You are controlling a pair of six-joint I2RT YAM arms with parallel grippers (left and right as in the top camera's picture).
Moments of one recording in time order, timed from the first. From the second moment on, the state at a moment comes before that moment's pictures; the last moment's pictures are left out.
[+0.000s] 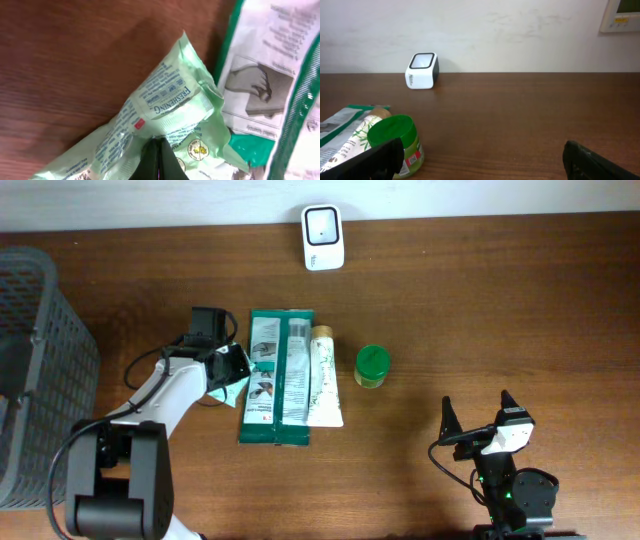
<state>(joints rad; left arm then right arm) -0.12 1.77 1.03 -0.46 0.04 -0.39 -0.03 0.01 0.01 -0.06 -0.12 0.05</state>
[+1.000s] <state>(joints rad) -0.12 1.88 1.18 -0.61 -0.06 -0.41 -0.03 0.01 0.01 -0.06 -0.12 0.05</state>
